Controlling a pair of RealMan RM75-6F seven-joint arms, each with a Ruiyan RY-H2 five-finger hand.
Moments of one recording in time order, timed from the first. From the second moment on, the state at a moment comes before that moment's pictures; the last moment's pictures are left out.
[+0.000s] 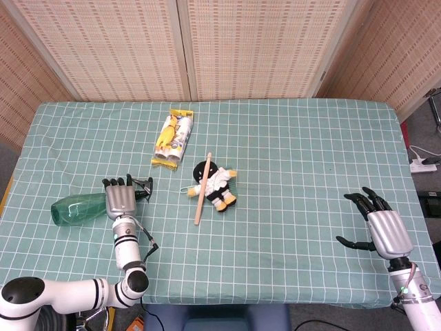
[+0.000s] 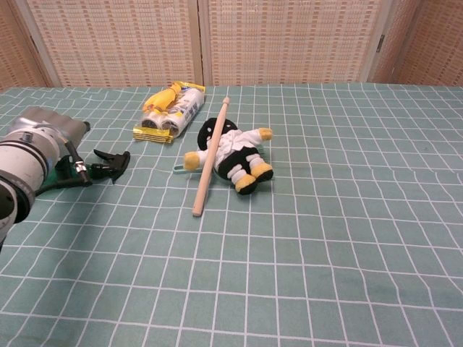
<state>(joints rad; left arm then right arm) -0.87 -1.80 -0.32 -1.42 0.34 1.50 1.40 0.19 -1.11 0.06 -1.65 -1.50 1.36 0.02</state>
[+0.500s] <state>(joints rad) -0.90 -1.88 -0.30 -1.15 0.33 1.38 1.44 0.19 -1.12 0.06 -1.64 -1.51 1.37 0.03</state>
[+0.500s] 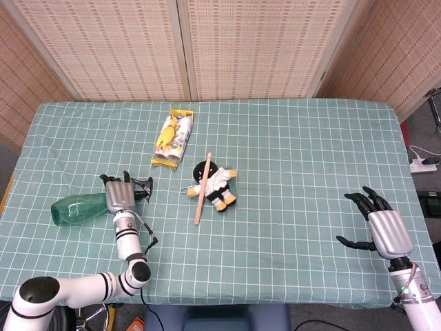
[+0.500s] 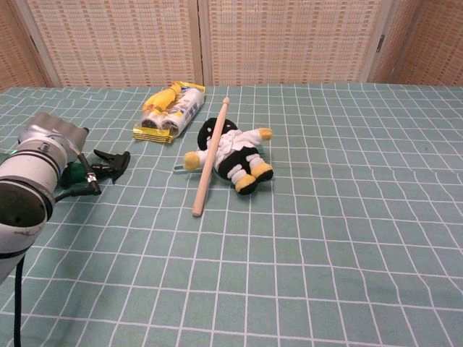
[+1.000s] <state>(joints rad) -0.90 -1.93 -0.32 -1.02 0.36 1.29 1.39 0.19 -1.13 0.06 -1.64 -1.51 1.38 0.01</state>
